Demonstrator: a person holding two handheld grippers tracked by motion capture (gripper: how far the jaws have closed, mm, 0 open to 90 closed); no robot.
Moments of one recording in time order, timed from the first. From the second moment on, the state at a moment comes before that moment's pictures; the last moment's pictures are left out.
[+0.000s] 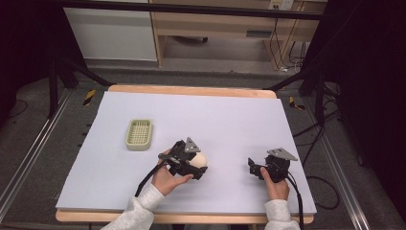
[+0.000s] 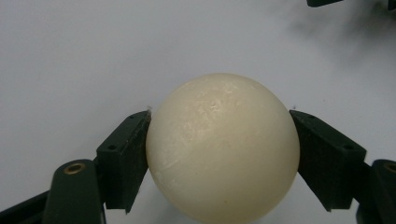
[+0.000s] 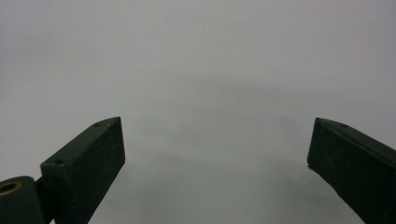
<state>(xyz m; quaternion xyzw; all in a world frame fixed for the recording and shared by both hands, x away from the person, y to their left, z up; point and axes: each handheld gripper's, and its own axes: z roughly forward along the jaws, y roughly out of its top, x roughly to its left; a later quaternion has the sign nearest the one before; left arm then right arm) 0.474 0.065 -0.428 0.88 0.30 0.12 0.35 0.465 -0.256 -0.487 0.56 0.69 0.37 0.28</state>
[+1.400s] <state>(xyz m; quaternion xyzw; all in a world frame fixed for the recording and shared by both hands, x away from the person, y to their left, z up) 0.483 0.112 -0.403 0.87 0.32 0.14 0.36 0.465 -0.256 -0.488 0.56 0.69 0.37 0.28</state>
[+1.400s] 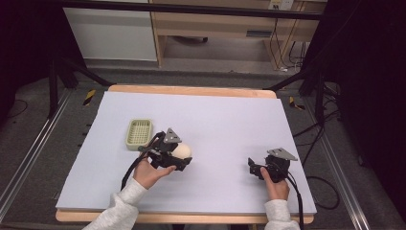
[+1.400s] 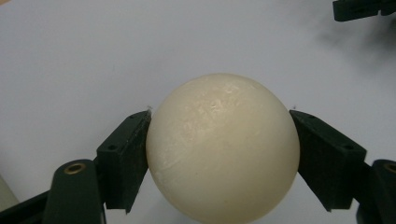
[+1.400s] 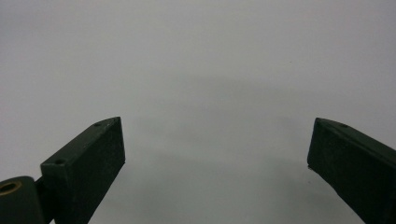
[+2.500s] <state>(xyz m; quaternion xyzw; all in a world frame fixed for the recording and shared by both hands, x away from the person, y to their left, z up) 0.491 0.143 -0.393 0.86 0.35 0.15 0.35 0.466 -0.257 -0.488 0.56 0.69 0.37 0.28</state>
